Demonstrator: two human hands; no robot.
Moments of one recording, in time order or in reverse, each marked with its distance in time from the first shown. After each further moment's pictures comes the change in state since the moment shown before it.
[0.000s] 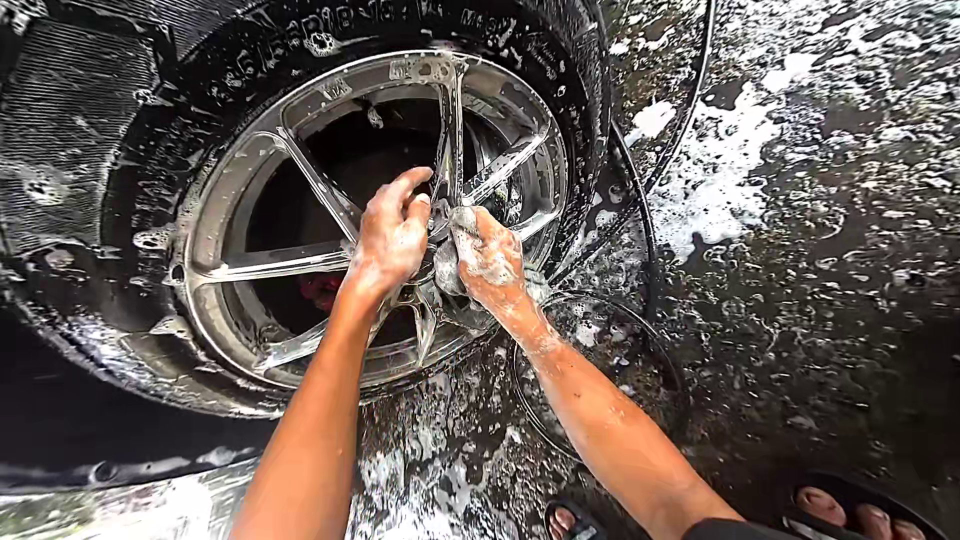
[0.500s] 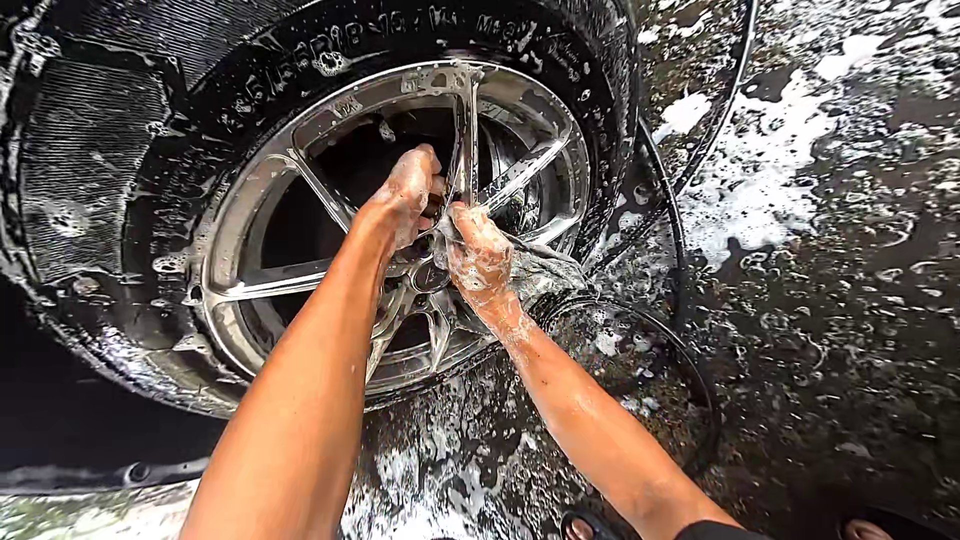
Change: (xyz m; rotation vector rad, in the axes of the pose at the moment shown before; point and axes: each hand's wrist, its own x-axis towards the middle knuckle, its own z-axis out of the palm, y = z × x) left_hand 0.066 0.027 -0.001 -0.234 -0.109 -0.549; right_hand 0.025 0.025 0.059 -0.207 0.330 -0.257
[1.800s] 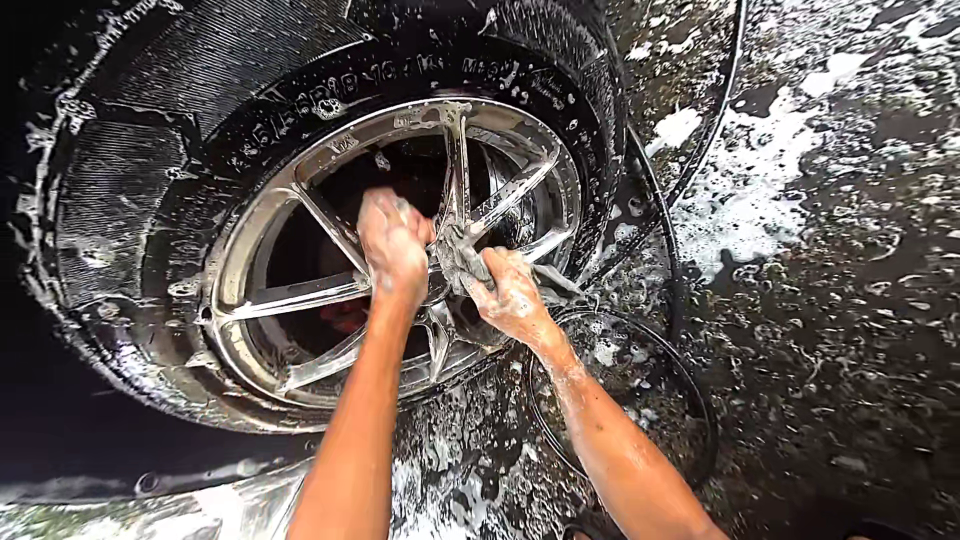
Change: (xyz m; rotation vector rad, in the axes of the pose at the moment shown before) left_hand -0.021 -0.054 0.024 -0.640 0.238 0.648; right_hand 0.003 0.024 -0.060 0.137 -0.568 0.315
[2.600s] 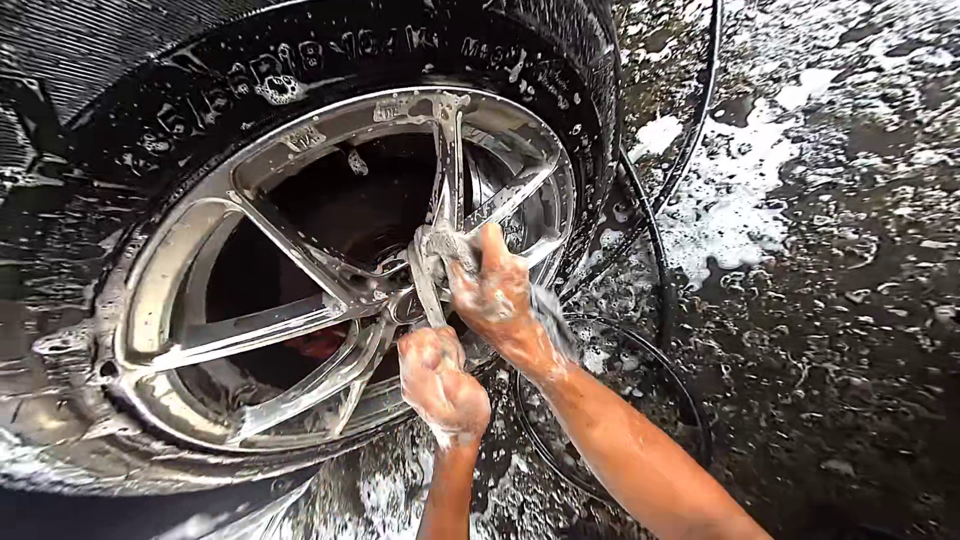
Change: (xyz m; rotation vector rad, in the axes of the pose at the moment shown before) left_hand -0.103 -0.070 0.014 0.079 0.265 0.370; right_hand 0.016 -0.019 0.016 -0.051 0.367 -0.143
